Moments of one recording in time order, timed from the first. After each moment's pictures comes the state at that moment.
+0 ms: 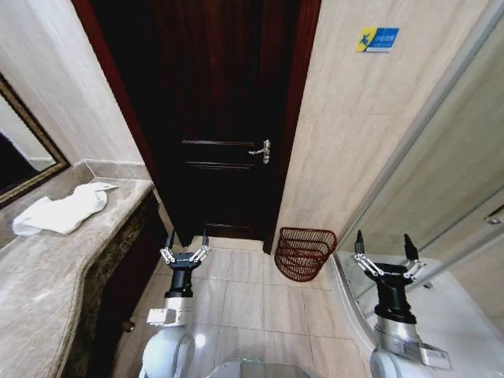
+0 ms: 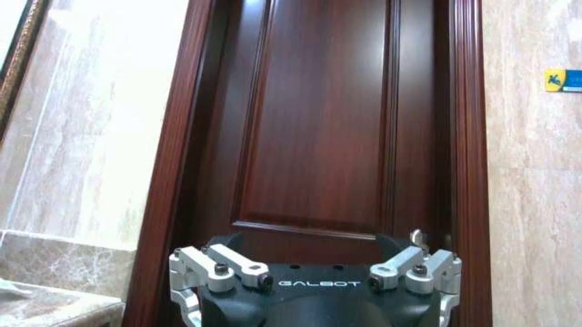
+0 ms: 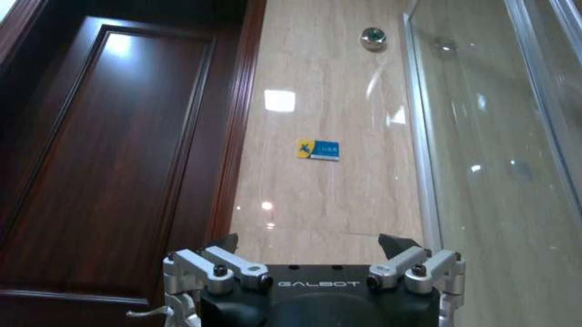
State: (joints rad) left arm 1.71 -1.57 -0.49 -2.22 -0.05 -0.34 -0.06; right arm -1.75 1.61 0.81 2.26 0.17 0.55 -0.14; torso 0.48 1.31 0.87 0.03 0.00
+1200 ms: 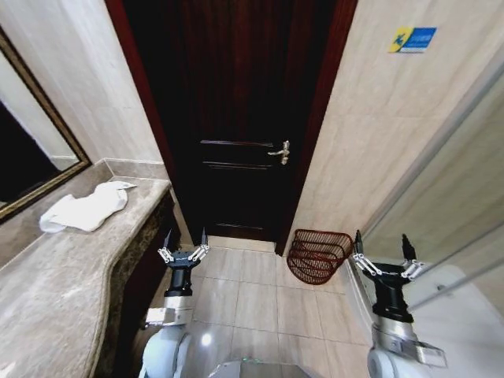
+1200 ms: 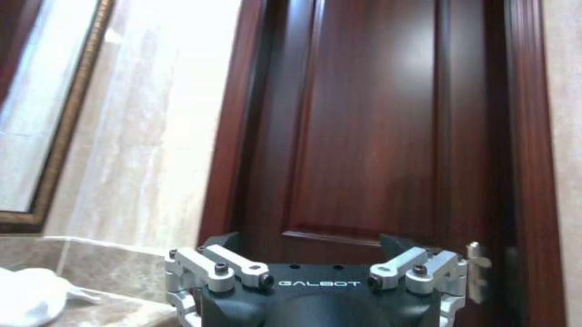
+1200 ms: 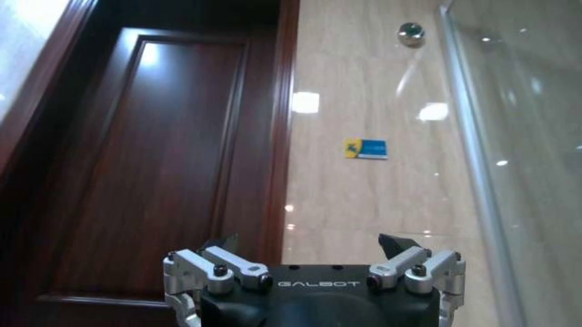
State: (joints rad) left arm 1.70 -1.57 -0.49 -2.23 -0.06 -0.34 -0.06; right arm -1.74 1.61 0.81 2.24 0.17 0.56 -0.14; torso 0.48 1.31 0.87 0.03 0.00
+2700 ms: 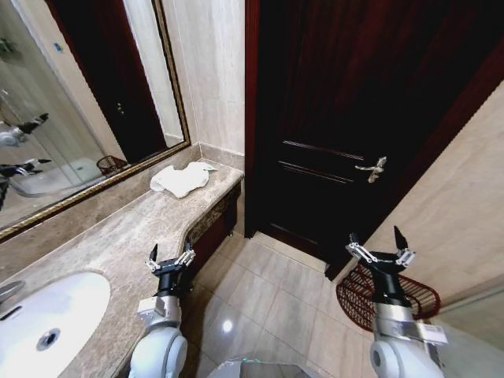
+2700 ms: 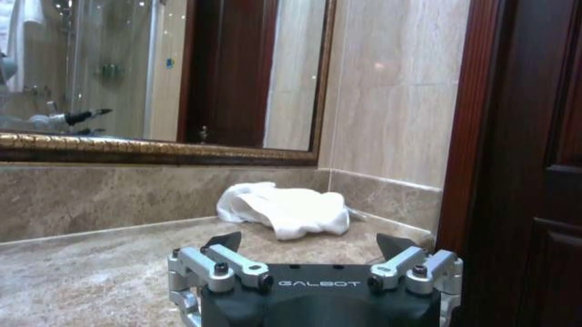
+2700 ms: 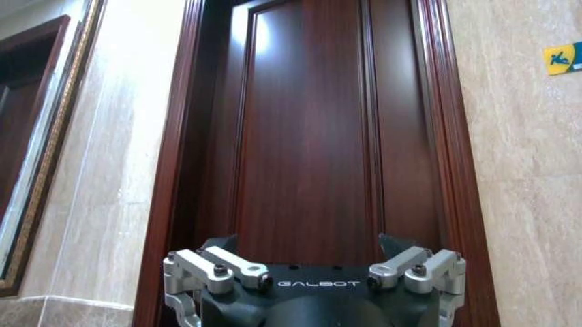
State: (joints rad) left arm 1.73 -1.56 -0.52 -2.29 -0.09 -0.01 -0.28; right arm -1.71 1.60 0.80 2.32 0.17 0.30 -0.13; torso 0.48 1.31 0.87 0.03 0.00
